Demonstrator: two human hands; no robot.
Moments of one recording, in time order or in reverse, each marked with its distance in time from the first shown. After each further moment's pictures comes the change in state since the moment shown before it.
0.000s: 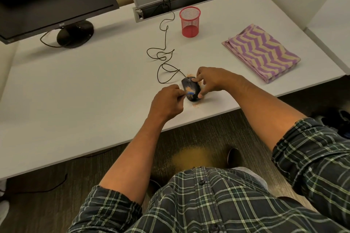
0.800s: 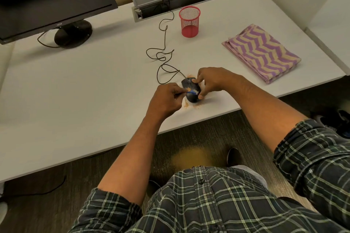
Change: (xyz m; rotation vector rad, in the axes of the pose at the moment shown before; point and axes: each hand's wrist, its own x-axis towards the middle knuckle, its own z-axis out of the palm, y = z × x) left_hand 0.007 -0.004 -0.009 -0.252 0.026 -0.036; right_hand 0.003 0.000 -0.002 -0.088 -0.016 0.024
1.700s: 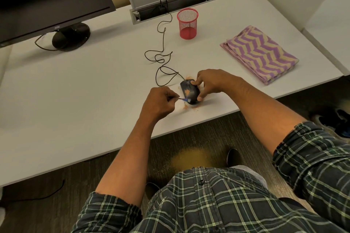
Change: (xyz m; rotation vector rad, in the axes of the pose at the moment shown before) left_hand 0.000 -0.016 -0.007 0.020 -0.038 -0.116; right_hand 0.005 0.004 0.004 0.033 -0.008 0.010
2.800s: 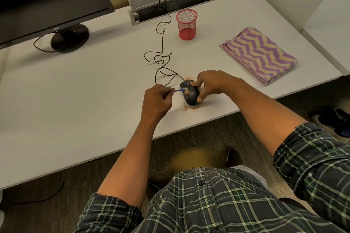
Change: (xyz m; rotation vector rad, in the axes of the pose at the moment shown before) left_hand 0.002 -0.006 0.006 -0.093 0.223 -0.045; right_hand 0.004 0.005 0.003 0.013 0.000 -0.007
